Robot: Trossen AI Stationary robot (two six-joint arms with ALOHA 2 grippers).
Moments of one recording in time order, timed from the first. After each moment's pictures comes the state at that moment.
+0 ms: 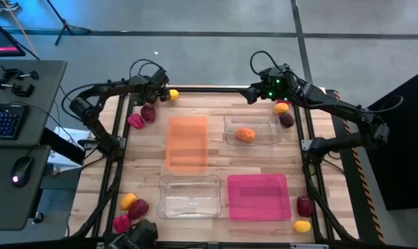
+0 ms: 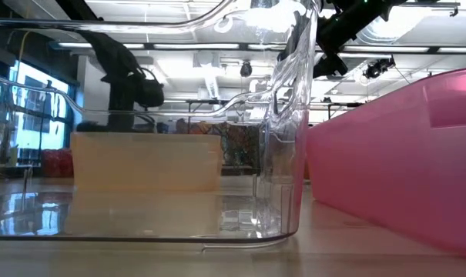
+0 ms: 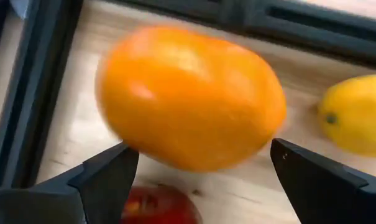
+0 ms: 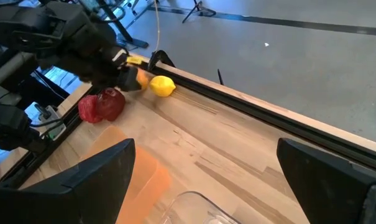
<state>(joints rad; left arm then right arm) 0.92 1.69 1.00 -0.68 -0.34 -0.87 -0.56 1.22 1.07 -0.37 0.01 0.46</state>
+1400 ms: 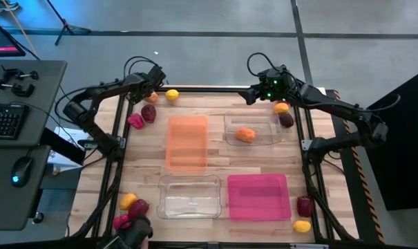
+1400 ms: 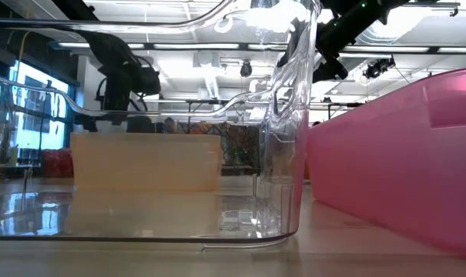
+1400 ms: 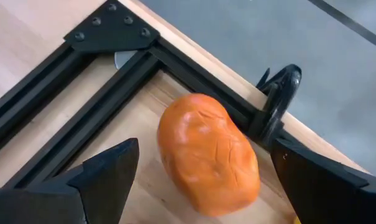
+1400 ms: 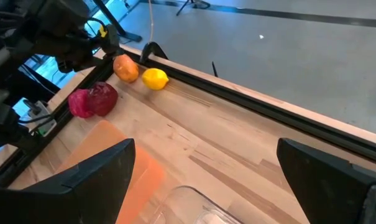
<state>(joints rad) 0.93 1.61 1.00 -0.67 -0.58 -1.24 -0.56 1.24 1.06 -0.38 0.02 0.47</state>
